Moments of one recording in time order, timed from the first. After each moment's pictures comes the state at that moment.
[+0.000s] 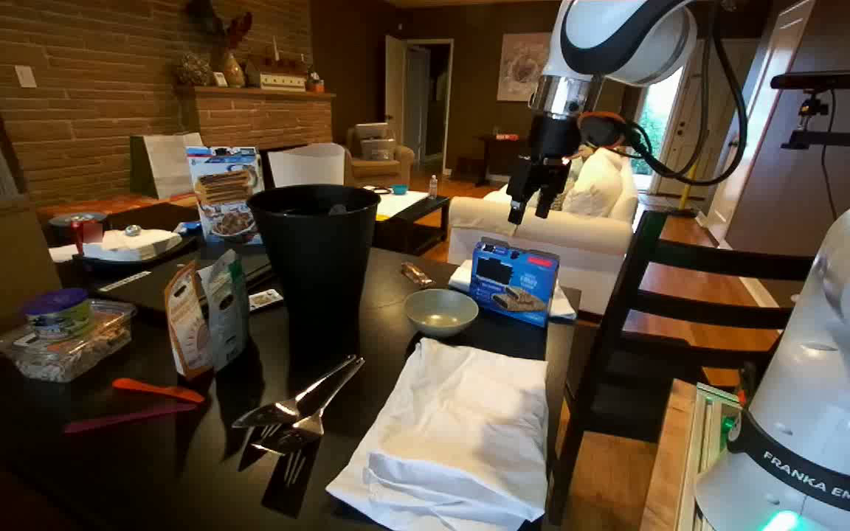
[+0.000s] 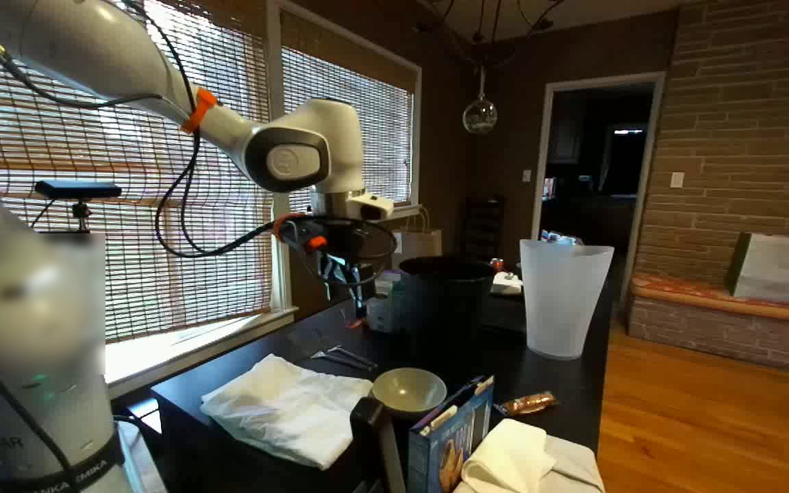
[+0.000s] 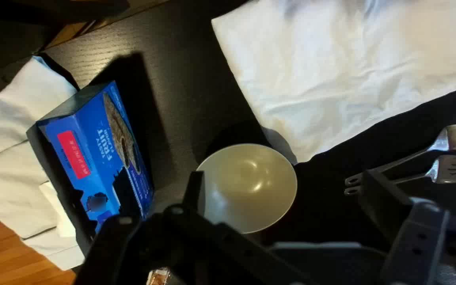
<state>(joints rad) -0.12 -0.51 -0.22 -2.60 -0.03 2.21 -0.16</state>
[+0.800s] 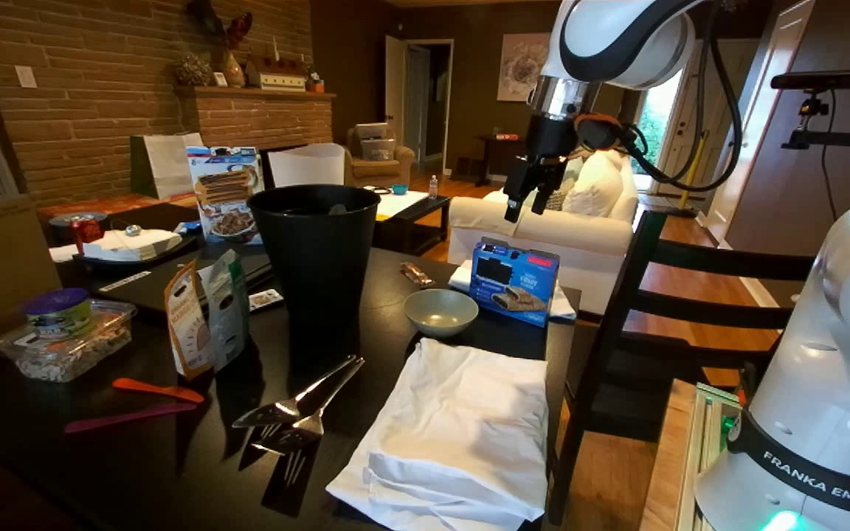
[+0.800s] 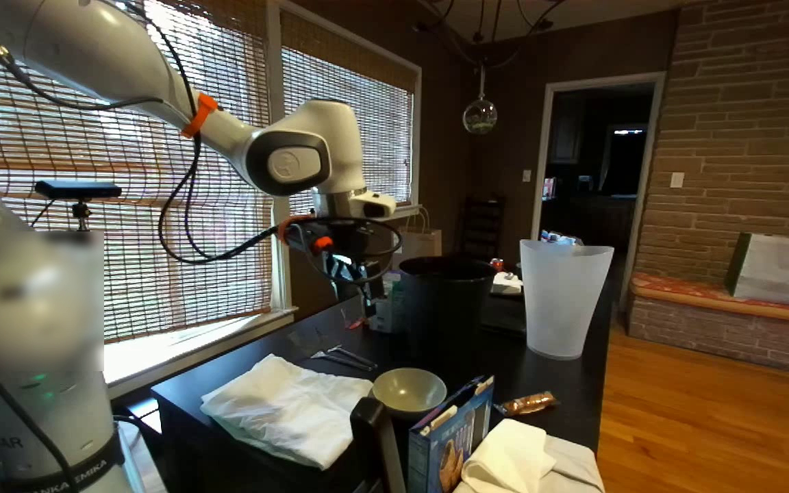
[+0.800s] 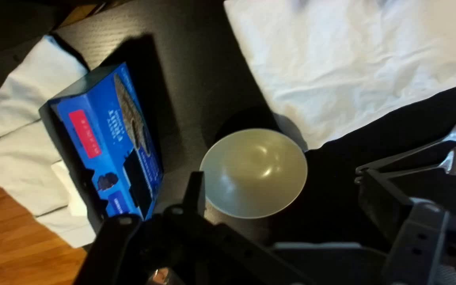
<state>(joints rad) -0.13 -0.50 -0.21 -2.61 -0.07 2.29 -0.16</state>
